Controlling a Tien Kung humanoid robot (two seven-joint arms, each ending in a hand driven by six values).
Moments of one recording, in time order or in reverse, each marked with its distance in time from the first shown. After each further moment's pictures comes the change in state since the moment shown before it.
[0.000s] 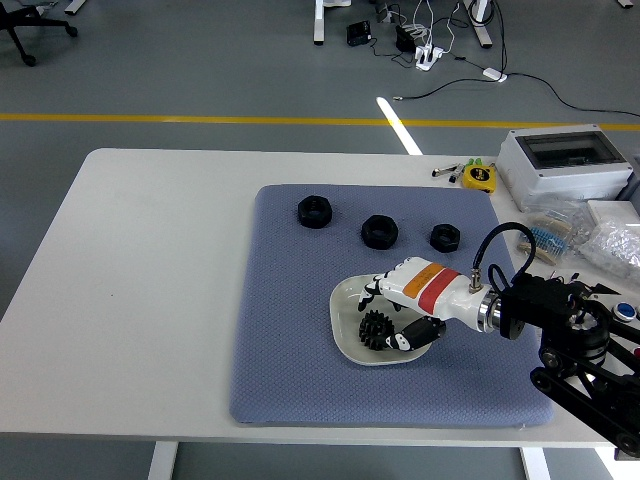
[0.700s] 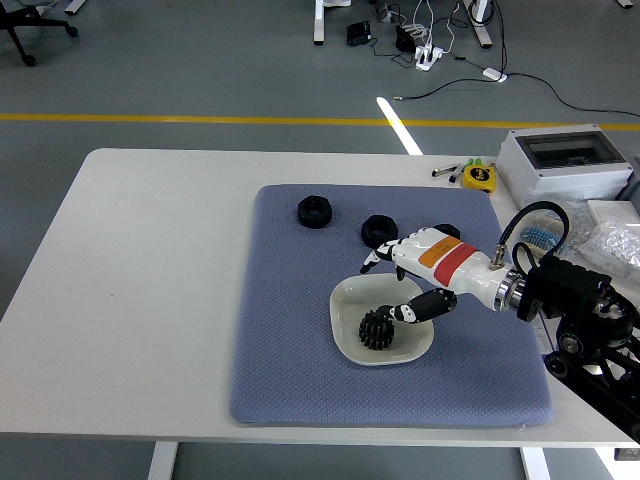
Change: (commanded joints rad) left arm -0.006 0.000 0.005 0.000 -0.004 0.001 -0.004; right arm -0.037 -0.032 0.124 0.050 0.160 -0.094 -0.001
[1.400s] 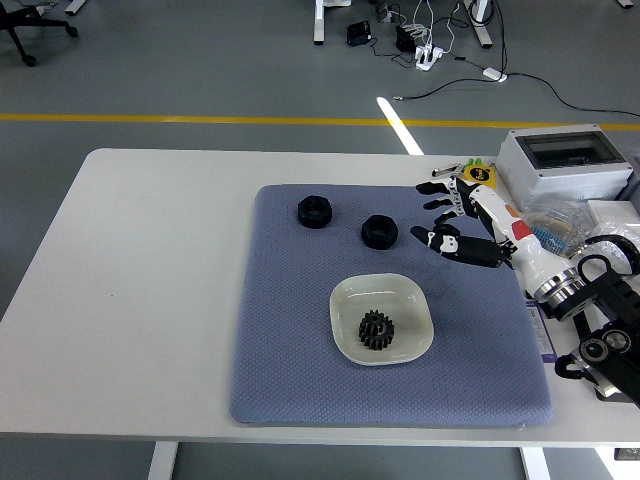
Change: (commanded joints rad) left arm -0.003 -0.004 0.006 0.000 -0.009 -0.001 -0.003; right arm -0.147 -0.009 0.114 0.020 0.850 -0.188 0.037
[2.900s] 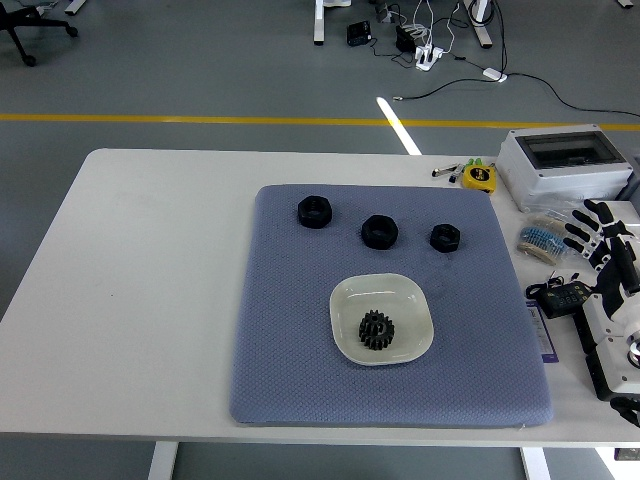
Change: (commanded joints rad) left arm 0.007 -0.001 -0.020 0.001 0.040 -0.005 0.009; right arm -0.331 0.113 0.481 -0.069 0.280 0.047 -0.035
